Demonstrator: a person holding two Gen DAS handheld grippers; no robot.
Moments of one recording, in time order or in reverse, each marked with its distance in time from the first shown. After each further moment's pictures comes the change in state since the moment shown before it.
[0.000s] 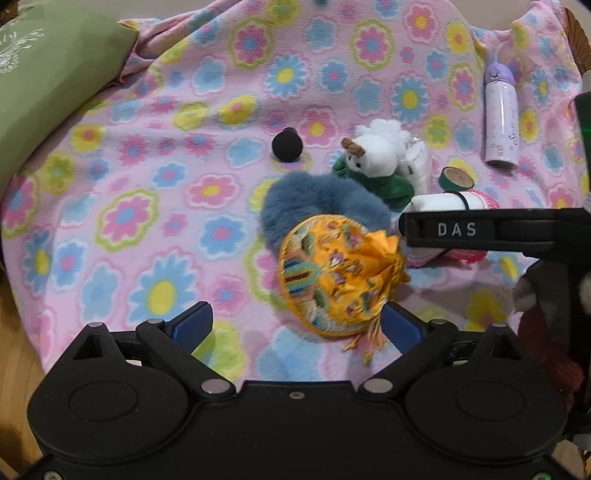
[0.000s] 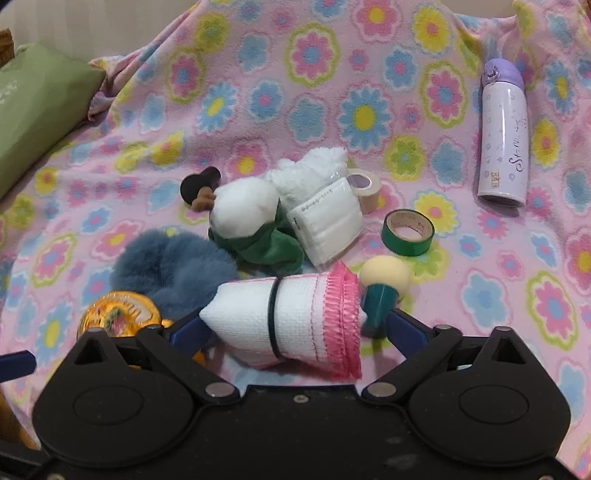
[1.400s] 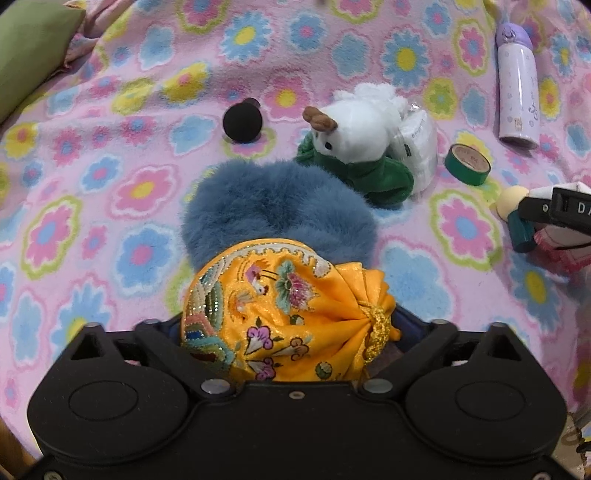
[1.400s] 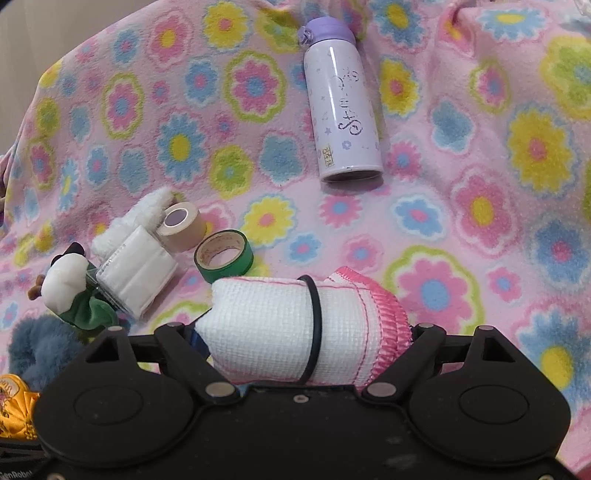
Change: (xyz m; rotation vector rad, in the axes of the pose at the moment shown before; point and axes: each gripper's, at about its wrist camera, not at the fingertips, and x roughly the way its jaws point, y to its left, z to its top) left arm 0.072 -0.031 0.024 0.013 0.081 0.002; right arm 0.014 -0.121 -0.002 0.293 -0.047 -0.187
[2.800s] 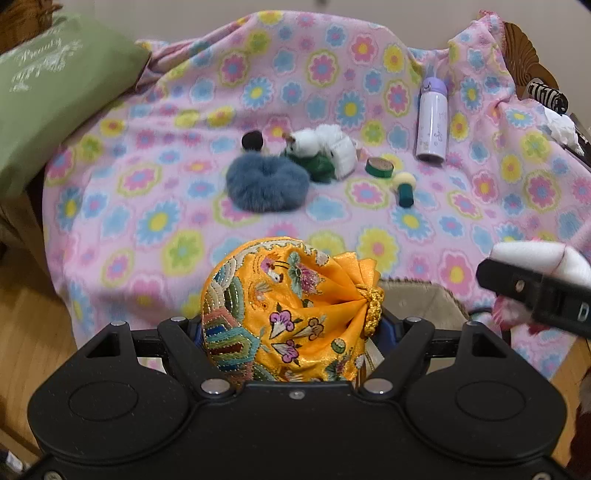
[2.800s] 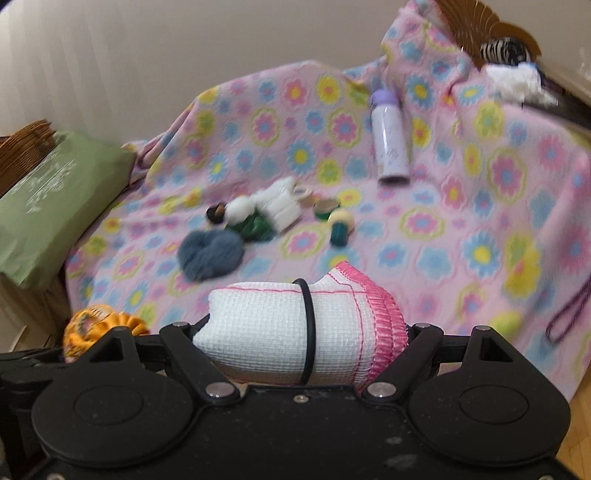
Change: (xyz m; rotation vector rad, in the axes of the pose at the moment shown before) left arm -0.174 -0.019 -0.127 -0.060 -0.159 -0.053; right arm -0.243 -0.009 -0.128 -0.102 -0.069 0.229
